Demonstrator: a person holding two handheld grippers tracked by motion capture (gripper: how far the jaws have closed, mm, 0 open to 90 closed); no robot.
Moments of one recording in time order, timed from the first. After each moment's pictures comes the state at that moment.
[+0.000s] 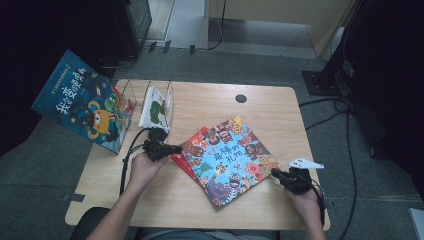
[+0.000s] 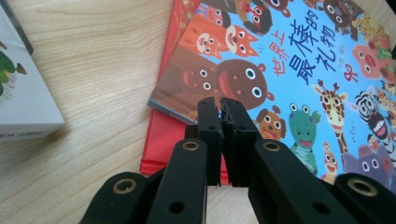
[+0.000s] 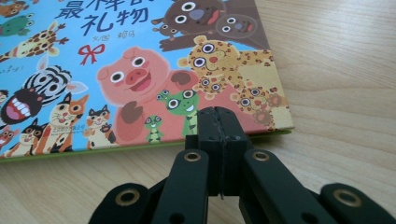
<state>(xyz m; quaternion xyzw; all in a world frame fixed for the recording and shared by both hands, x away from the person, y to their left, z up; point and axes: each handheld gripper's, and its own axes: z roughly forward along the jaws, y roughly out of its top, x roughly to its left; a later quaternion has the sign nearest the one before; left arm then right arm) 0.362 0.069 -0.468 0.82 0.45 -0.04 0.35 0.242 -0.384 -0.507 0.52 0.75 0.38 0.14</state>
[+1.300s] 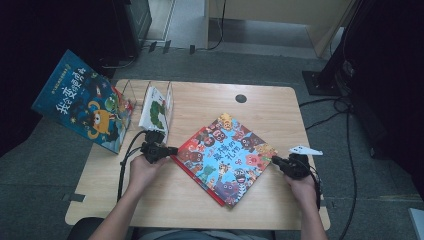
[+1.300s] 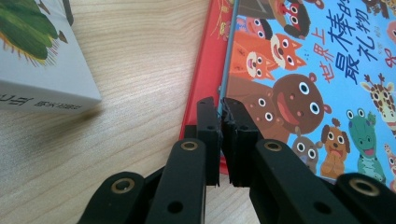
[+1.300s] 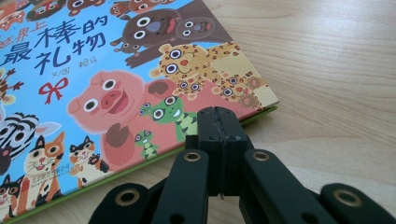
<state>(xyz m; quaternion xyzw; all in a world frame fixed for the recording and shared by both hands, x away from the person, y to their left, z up) 0.364 0.078 -0.486 0.80 0.49 -0.02 0.34 0.285 -0.394 -0.512 0.54 0.73 0.40 0.15</state>
